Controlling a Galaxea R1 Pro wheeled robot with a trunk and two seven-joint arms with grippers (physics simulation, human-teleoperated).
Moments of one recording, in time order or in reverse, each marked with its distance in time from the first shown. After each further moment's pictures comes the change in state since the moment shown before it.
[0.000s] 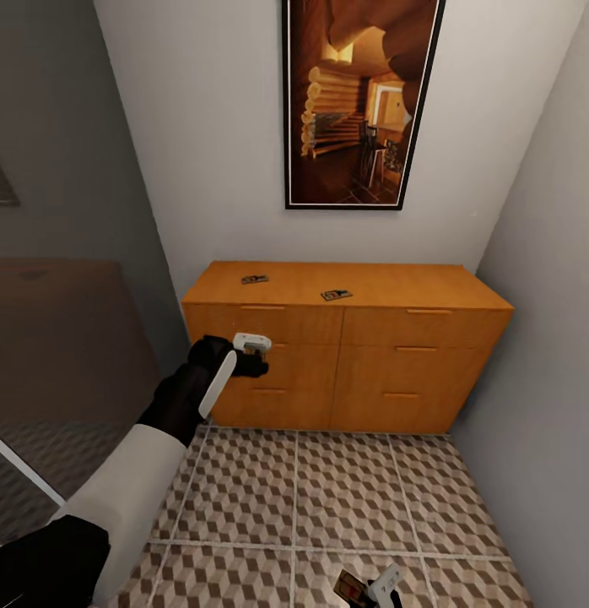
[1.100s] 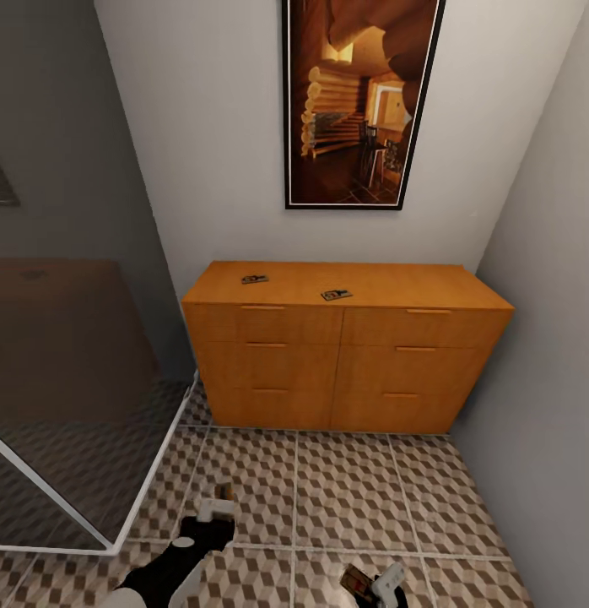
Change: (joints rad) left arm 0.407 0.067 -0.064 0.708 -0.005 -1.002 -0.009; right arm 0.000 -0.003 -0.005 -0.003 -0.002 -0.004 -0.066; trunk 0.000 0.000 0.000
